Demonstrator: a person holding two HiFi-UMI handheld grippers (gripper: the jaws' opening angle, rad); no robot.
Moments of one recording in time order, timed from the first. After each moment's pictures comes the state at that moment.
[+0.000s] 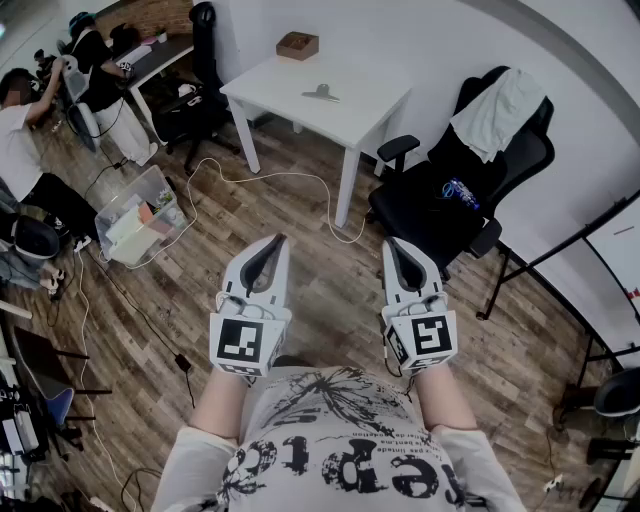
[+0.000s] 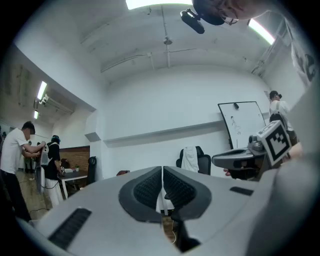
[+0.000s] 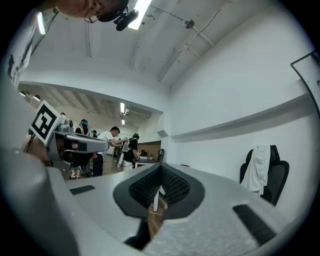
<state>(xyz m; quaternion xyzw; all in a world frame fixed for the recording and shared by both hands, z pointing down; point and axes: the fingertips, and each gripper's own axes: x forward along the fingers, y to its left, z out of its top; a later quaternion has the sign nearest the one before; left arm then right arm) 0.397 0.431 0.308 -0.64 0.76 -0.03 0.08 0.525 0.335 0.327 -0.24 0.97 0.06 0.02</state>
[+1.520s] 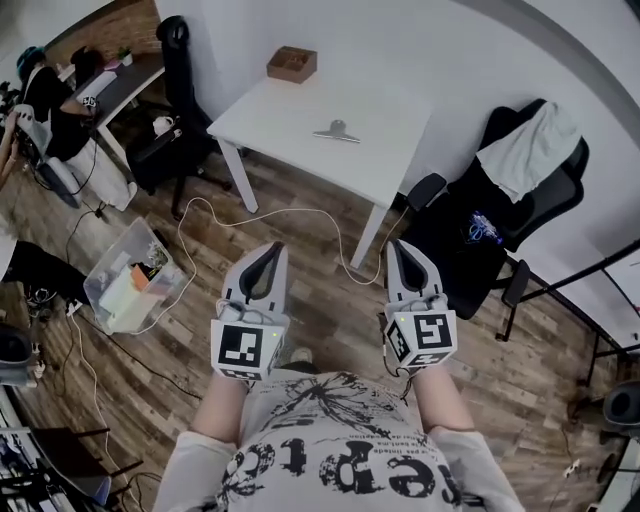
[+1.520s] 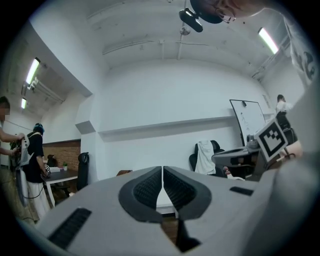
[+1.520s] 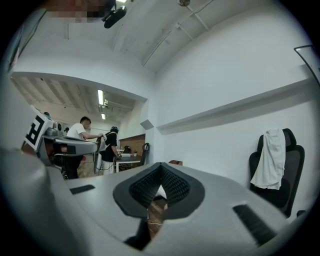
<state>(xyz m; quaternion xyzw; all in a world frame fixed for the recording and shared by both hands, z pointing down) 0.092 0.255 0.329 -0.68 0.73 -0.04 0.05 0.239 0.156 0.353 -0.33 0.94 0.01 -0.01</state>
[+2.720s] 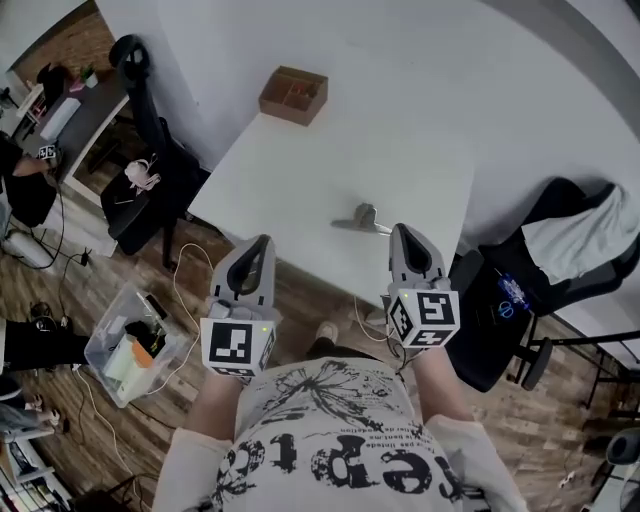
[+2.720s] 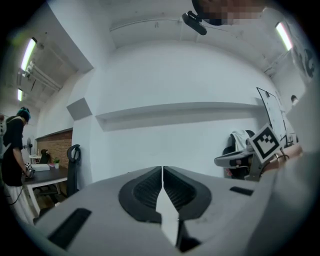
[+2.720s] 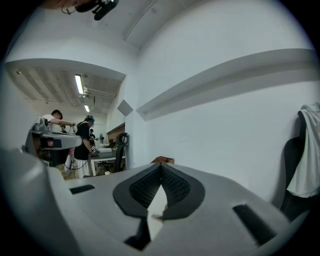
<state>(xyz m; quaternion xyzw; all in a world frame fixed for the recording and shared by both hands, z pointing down) -0.204 -0.108 0.356 -0.68 0.73 -0.04 0.02 -0.032 -0.234 0.403 -0.38 0.92 -0.03 -0.05</state>
